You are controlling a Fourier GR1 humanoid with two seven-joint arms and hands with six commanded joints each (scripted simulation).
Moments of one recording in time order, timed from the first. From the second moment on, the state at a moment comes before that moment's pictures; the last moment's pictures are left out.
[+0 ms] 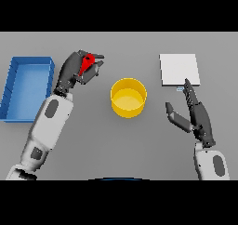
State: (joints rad) left arm -0.60 0.11 -0.15 -1.14 -0.37 0.12 0.03; right arm 0.04 -0.10 0.06 -1.63 0.12 0.03 -0.08
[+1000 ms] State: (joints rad) left arm -1.04 0.29 -0.76 -0.91 -0.85 -0.36 0.17; right arm 0.04 -0.07 0.04 -1.63 0.08 0.03 -0.03
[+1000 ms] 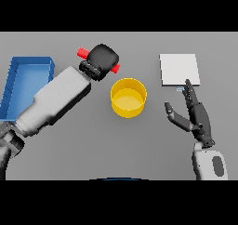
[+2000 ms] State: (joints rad) left arm -1.30 0.21 -1.18 -0.79 -1.06 -0.48 0.03; right arm 0.05 -0.08 0.03 -1.62 0.09 0.02 -0.04
